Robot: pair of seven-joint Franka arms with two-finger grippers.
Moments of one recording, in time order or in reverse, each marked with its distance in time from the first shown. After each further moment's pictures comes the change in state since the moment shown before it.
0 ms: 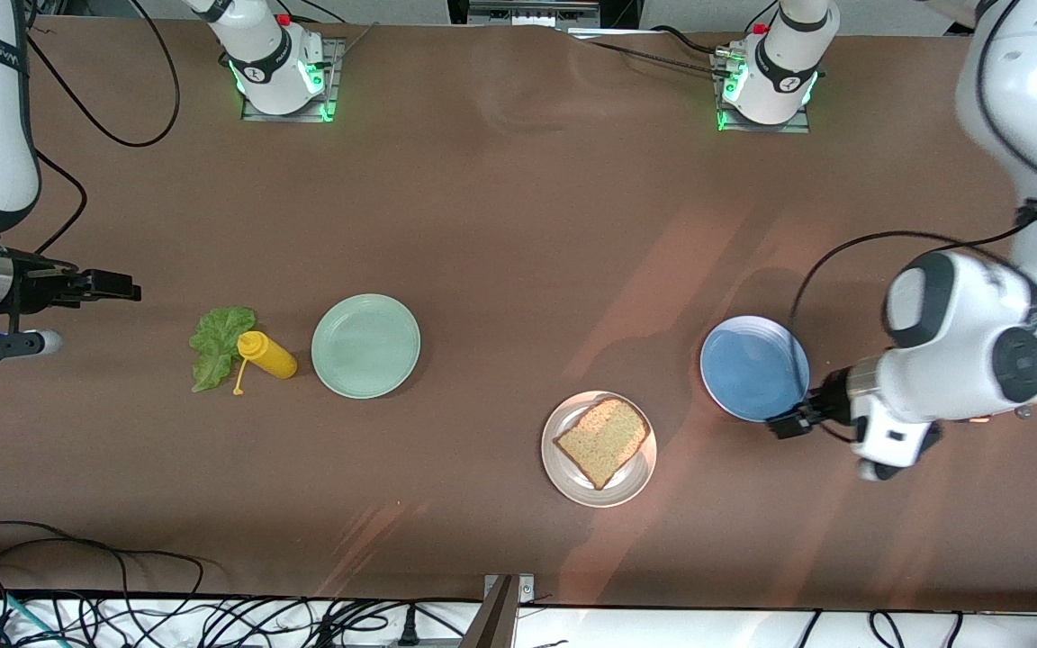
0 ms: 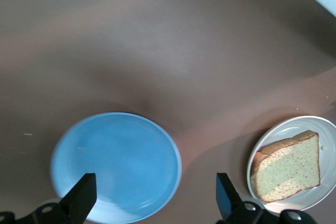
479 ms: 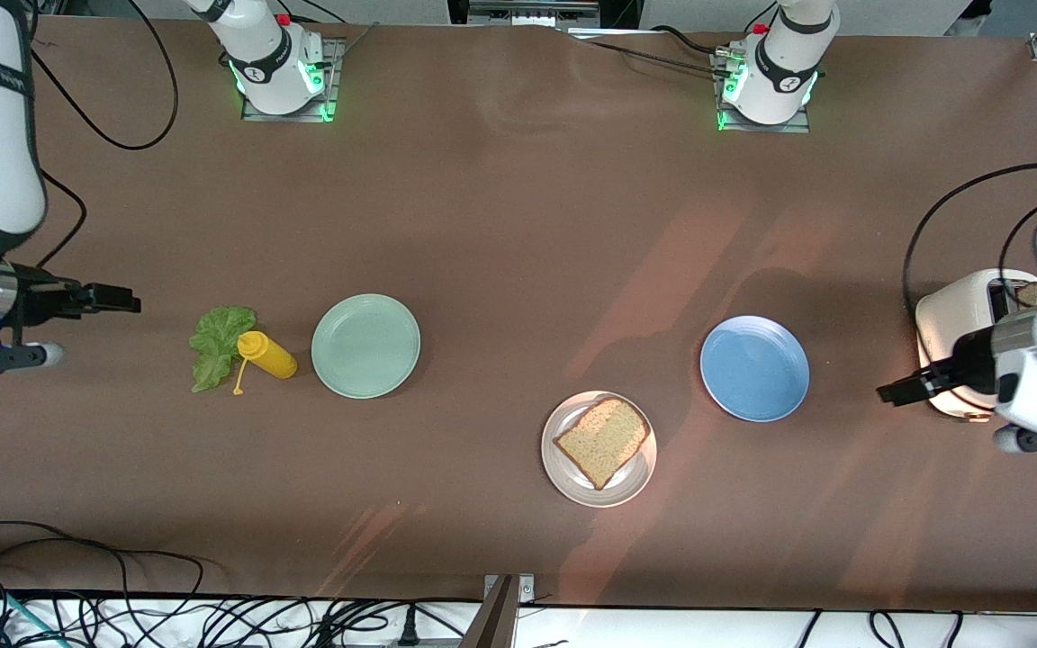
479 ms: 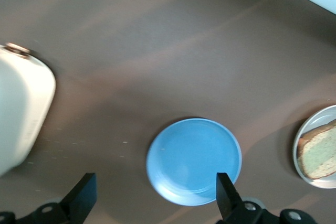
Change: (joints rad) left arm 0.141 -0.147 0.008 -0.001 0.025 -0.153 0.260; right arm -0.008 0.087 -0.007 0.000 0.003 0.099 -0.024
